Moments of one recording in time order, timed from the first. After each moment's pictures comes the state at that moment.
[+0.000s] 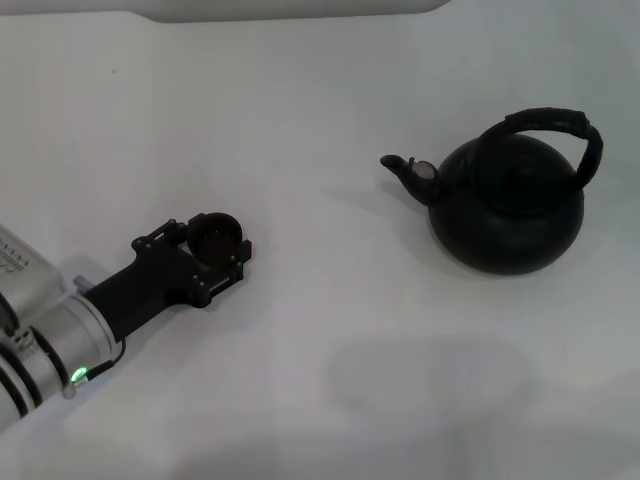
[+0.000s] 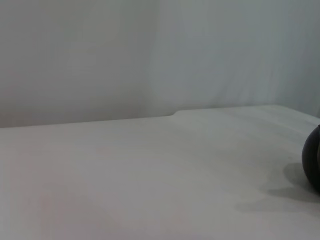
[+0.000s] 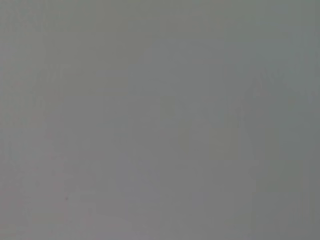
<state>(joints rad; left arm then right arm) -0.45 -2.10 1.14 -0.11 -2.11 -1.19 2.62 0.40 1.89 -1.92 -0.14 0.77 -1.17 0.15</state>
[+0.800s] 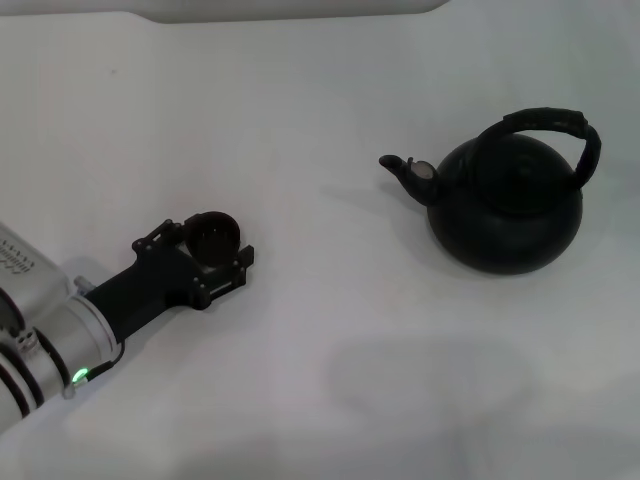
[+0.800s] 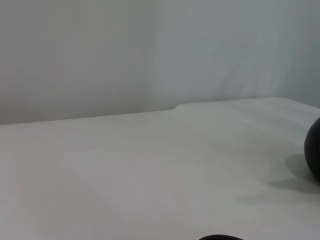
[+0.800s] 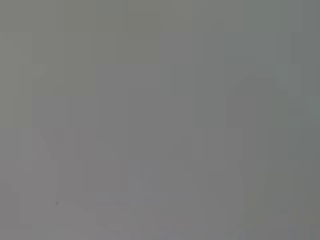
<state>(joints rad) -0.45 -2.10 1.13 -0.10 -2.10 -1.17 2.63 0.40 1.89 -1.89 -0.14 0.76 -1.18 0.15</state>
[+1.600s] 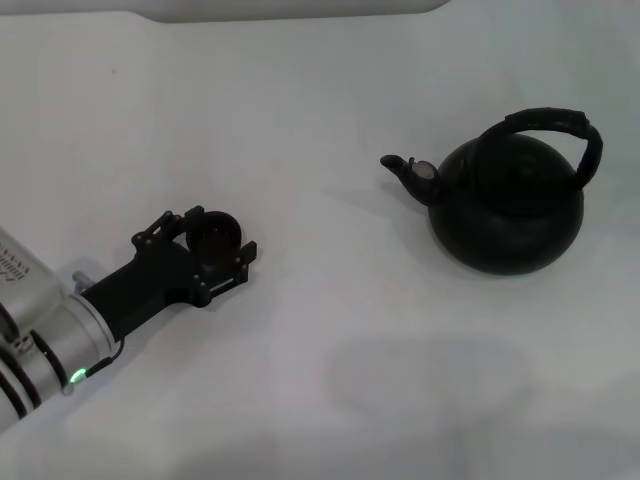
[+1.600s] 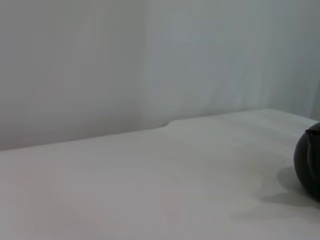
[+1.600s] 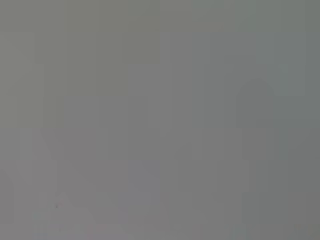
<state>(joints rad) -0.44 -2.10 1.13 -0.10 -2.10 -1.22 2.68 0.40 1.89 -1.89 -0.14 0.76 -1.19 0.15</state>
